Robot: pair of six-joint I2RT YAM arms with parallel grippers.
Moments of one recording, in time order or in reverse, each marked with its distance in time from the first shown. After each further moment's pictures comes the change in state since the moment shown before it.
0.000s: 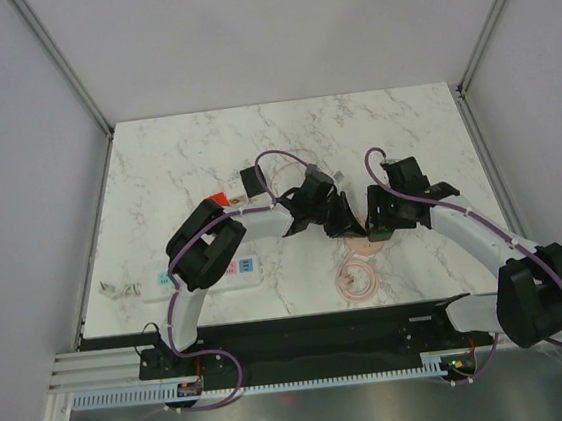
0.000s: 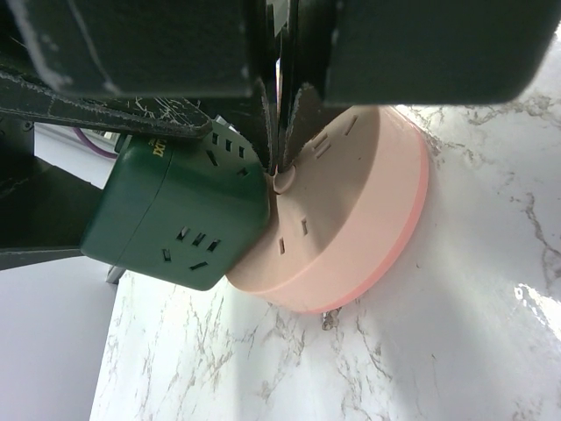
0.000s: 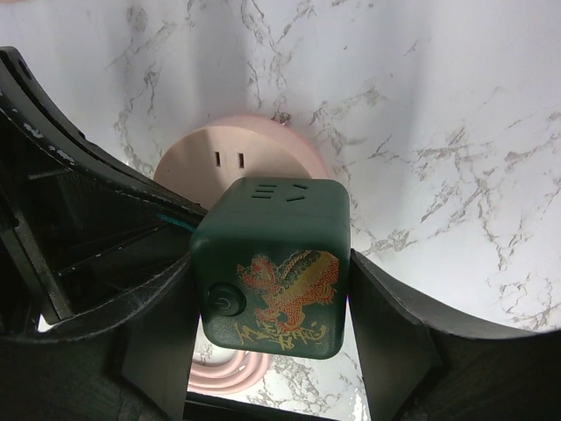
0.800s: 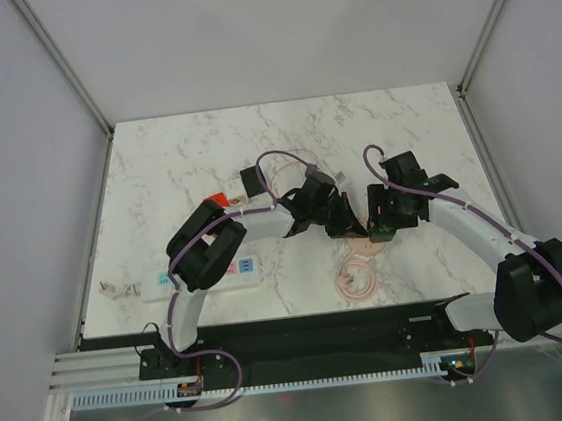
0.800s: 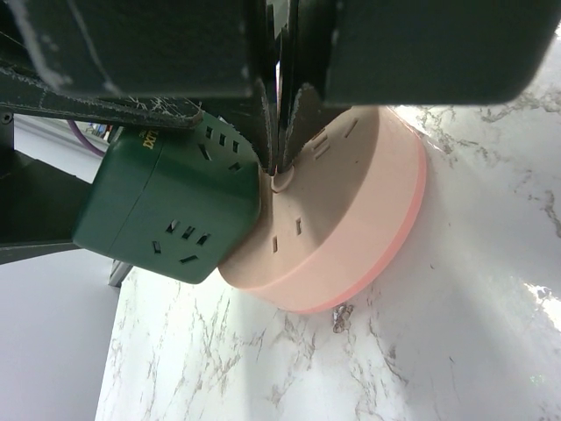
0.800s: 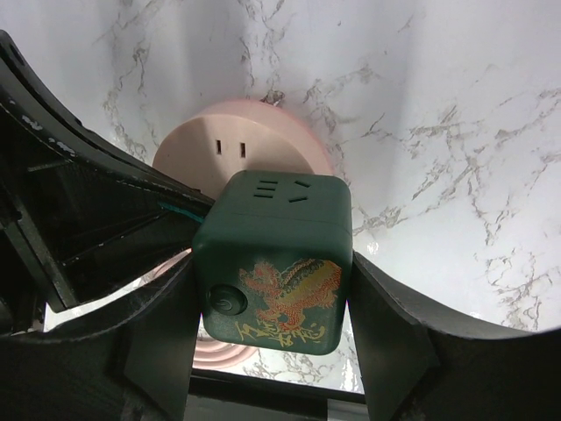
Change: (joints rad) left arm -0.007 0.000 -0.002 0.008 0.000 0.000; right arm -0.001 0.031 0.074 -0.113 0.002 -0.016
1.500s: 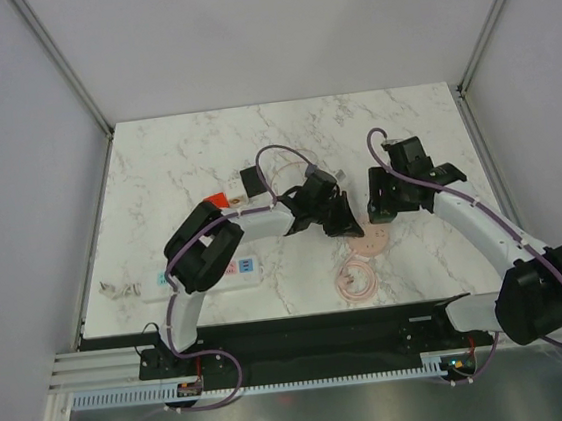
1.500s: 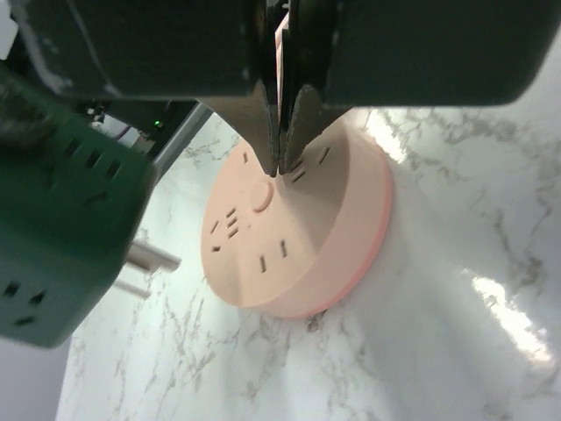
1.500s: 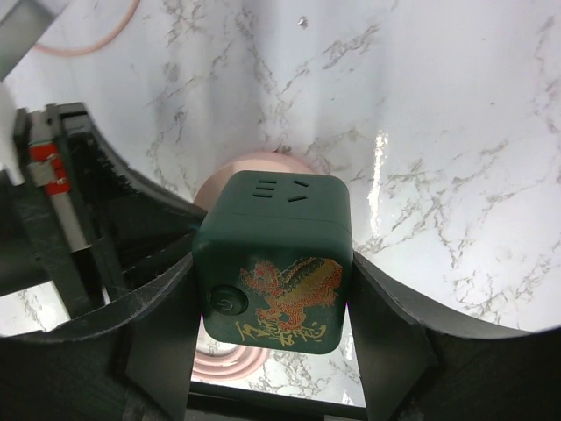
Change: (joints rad) left arm -0.010 -0.021 0.029 -0.077 -0.064 0.064; right arm -0.003 -0.013 0.116 -0.025 0.042 -0.027
